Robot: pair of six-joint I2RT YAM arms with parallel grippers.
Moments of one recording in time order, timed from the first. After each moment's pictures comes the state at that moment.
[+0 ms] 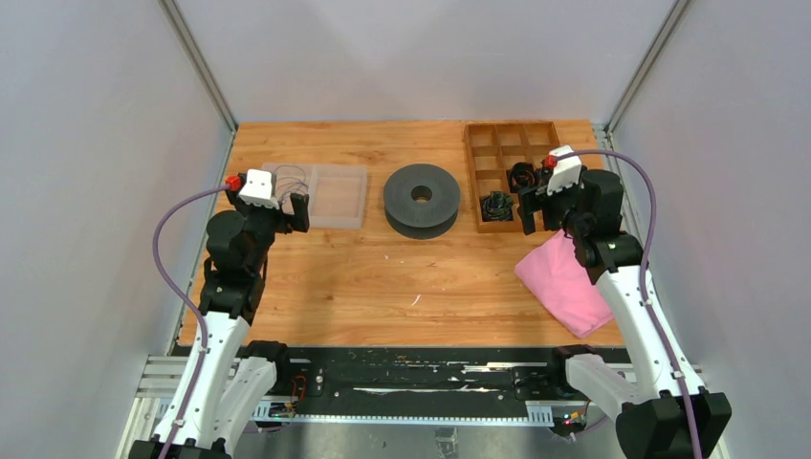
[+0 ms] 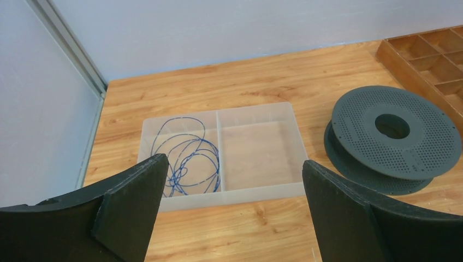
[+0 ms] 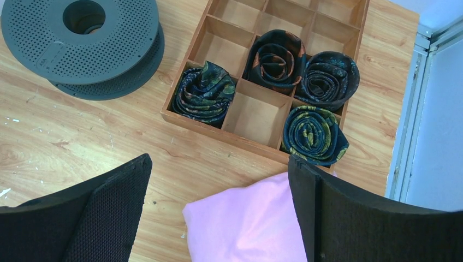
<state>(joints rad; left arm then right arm) -0.08 0.68 0.64 0.00 0.05 0.08 0.12 0.97 0.93 -0.41 -0.18 -0.25</state>
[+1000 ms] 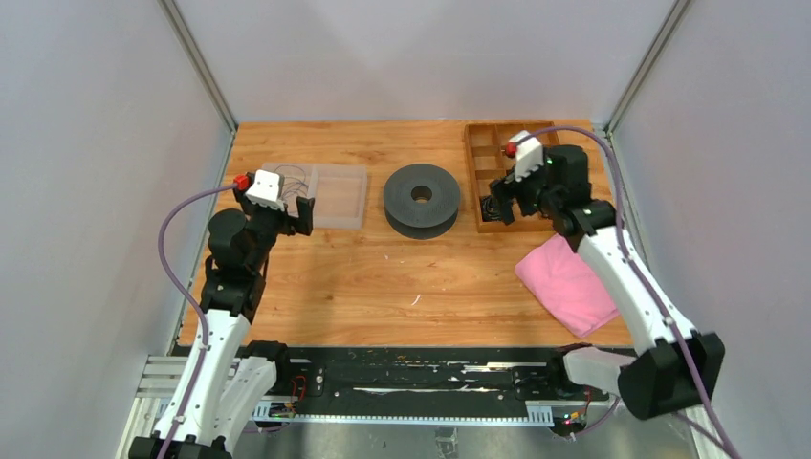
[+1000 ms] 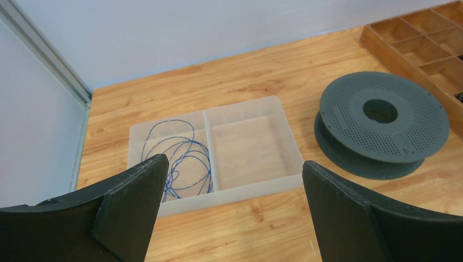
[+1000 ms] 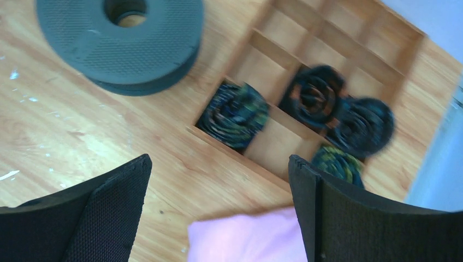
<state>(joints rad) -0.08 0.68 0.64 0.00 0.13 0.12 0.22 1.14 1.07 -0.45 -0.18 -0.34</state>
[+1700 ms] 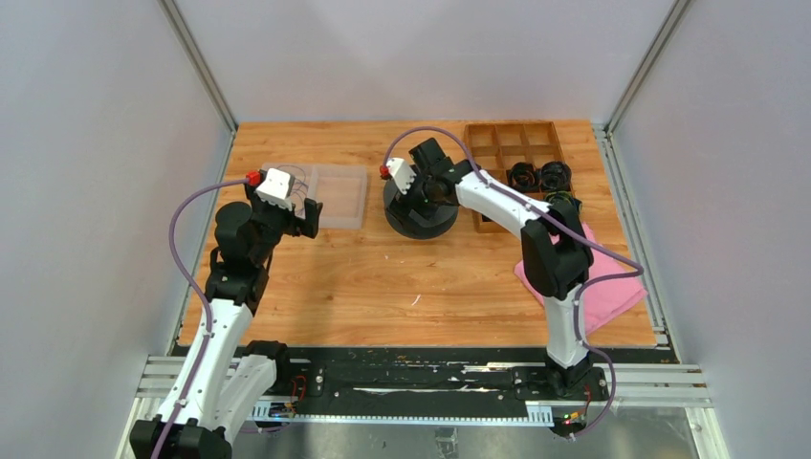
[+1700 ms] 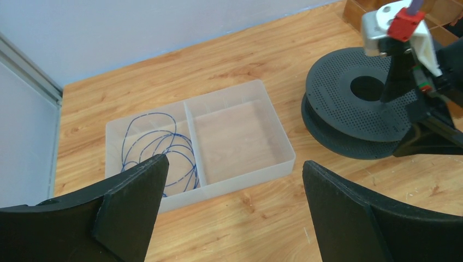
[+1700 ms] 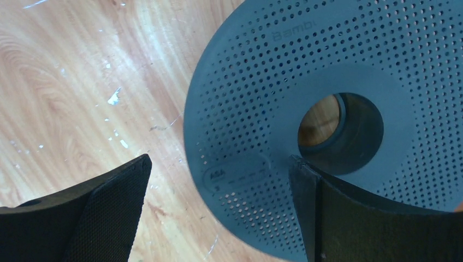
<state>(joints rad) -0.07 0.76 0.64 0.00 0.23 0.15 0.64 2.01 1.64 -0.60 -0.28 -0.43</state>
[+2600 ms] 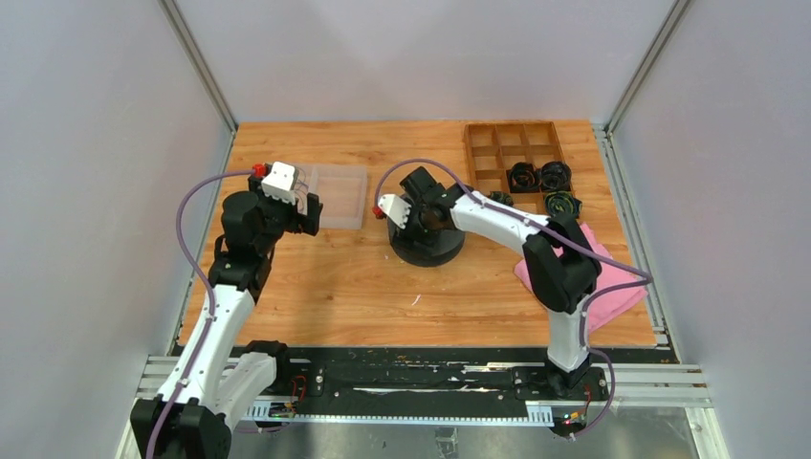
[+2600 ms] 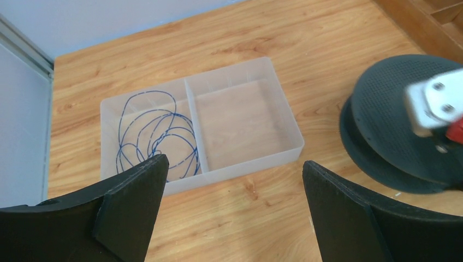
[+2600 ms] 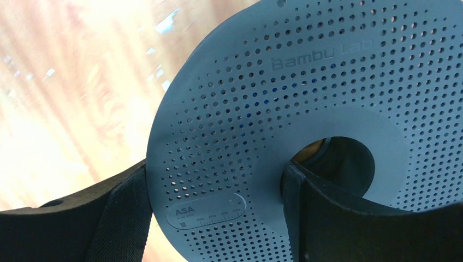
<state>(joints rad) -0.07 0.84 0.67 -0.04 0.20 0.15 0.73 1.98 1.52 -0.63 -0.19 -0.57</state>
